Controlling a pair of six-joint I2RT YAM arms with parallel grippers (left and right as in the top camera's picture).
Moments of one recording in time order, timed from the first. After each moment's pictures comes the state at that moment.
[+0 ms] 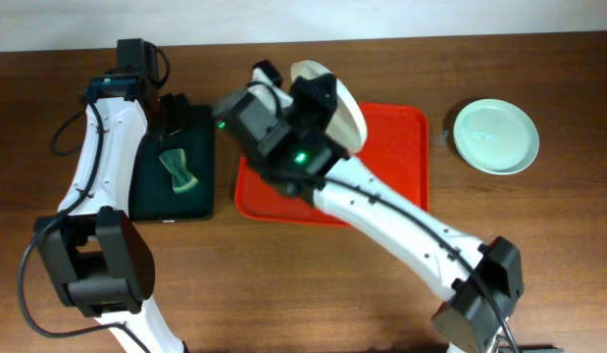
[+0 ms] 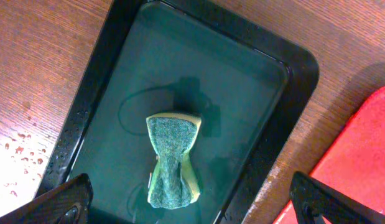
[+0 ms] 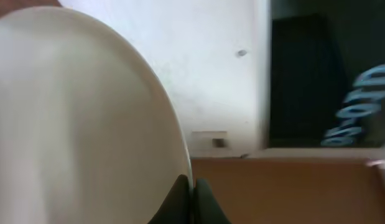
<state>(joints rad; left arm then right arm) 0.04 1.98 1.75 -1.01 -0.11 -0.41 0.79 1.92 1.86 -0.78 1.13 -0.55</state>
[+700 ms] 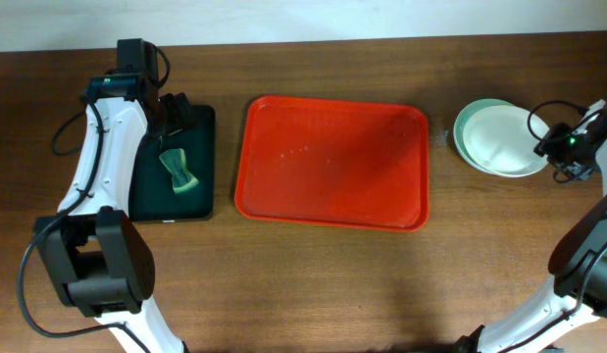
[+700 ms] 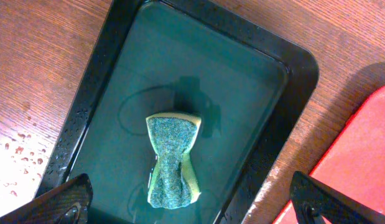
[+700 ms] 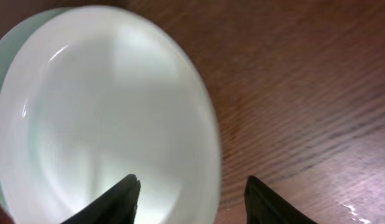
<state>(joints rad) 0.04 1.98 1.75 -1.01 -0.11 -0.41 -0.59 2.01 1.53 -0.71 -0.18 0.12</state>
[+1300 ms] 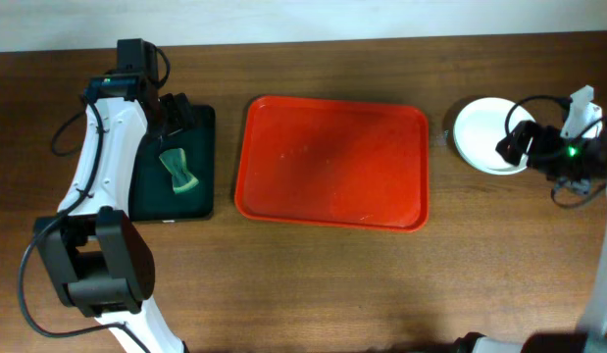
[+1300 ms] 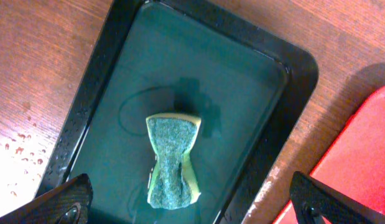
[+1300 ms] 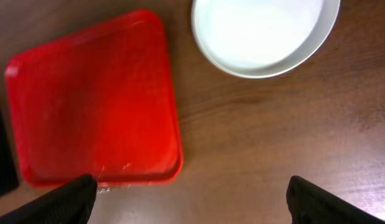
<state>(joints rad) 0.04 1.98 1.75 -1.01 -0.11 -0.41 -0.45 1.46 1.54 -1.26 -0.36 -0.03</state>
